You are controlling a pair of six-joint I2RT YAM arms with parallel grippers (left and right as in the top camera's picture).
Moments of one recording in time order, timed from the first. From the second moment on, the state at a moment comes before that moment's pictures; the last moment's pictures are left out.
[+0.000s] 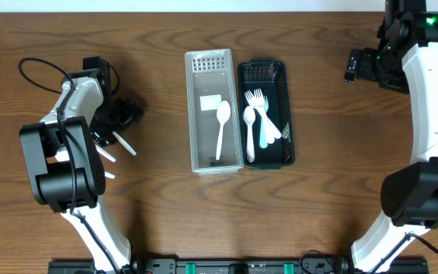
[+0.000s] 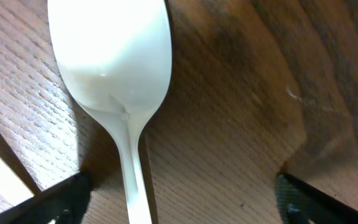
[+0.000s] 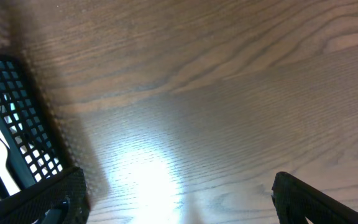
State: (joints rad) left arm 0.16 2.08 1.42 -0.92 0.04 -0.62; right arm -0.07 1.93 1.99 -1.40 0.10 0.23
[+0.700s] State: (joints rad) left arm 0.16 2.08 1.42 -0.92 0.05 -0.62; right arm -0.07 1.93 1.99 -1.40 0.10 0.23
